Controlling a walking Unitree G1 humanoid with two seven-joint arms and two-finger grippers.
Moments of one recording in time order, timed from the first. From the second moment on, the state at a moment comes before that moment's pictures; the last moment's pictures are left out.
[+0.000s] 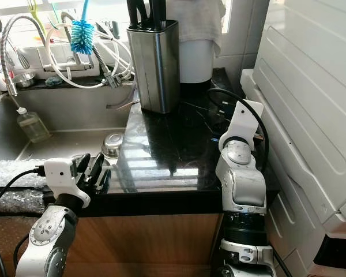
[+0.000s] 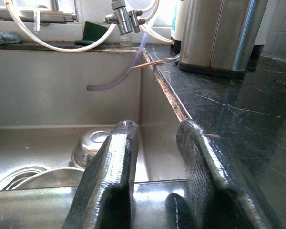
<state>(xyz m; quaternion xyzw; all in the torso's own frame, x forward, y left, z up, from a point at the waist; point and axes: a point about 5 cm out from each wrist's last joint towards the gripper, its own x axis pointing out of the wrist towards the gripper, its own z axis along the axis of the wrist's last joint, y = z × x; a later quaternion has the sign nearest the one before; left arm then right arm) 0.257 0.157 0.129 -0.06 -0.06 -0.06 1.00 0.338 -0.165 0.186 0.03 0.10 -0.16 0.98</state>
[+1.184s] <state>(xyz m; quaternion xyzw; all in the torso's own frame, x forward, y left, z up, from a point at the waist) 0.257 0.157 0.129 -0.06 -0.06 -0.06 1.00 0.338 -0.165 0.186 0.03 0.10 -0.16 0.98</state>
